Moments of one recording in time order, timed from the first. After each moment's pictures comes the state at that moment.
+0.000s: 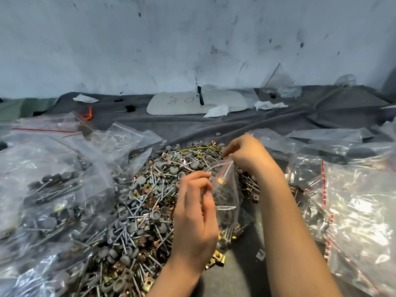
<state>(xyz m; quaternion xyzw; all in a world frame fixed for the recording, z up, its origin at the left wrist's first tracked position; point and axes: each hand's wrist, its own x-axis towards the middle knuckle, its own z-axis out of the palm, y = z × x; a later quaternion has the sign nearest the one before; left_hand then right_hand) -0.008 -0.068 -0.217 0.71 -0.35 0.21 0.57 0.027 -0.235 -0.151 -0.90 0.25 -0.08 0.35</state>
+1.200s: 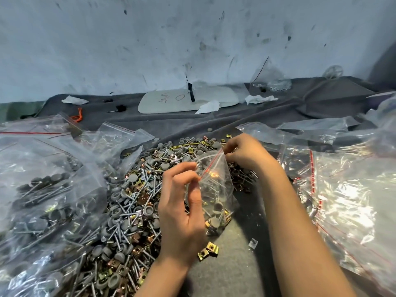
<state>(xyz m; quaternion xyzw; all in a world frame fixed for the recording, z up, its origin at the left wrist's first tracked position) -0.014 -0.063 -0.205 0.67 -0.35 0.20 0.62 0.018 -0.258 -0.171 -0.91 0.20 -0.08 0.35</state>
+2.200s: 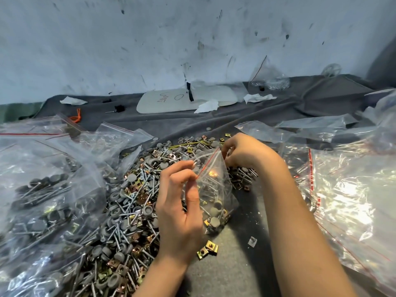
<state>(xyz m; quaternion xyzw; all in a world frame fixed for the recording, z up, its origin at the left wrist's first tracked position) -0.014 -0.062 -0.203 0.67 -0.34 0.21 0.62 0.006 -0.247 -0.149 -0.92 0.21 0.01 0.33</state>
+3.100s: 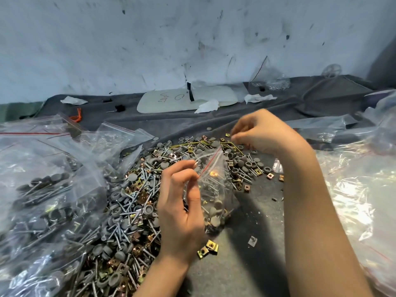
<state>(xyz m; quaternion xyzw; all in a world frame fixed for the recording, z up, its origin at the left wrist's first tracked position) -0.014 -0.063 -0.203 0.67 -0.35 0.21 0.62 -0.022 -0.253 -0.111 -0.90 0.19 -0.12 0.38</state>
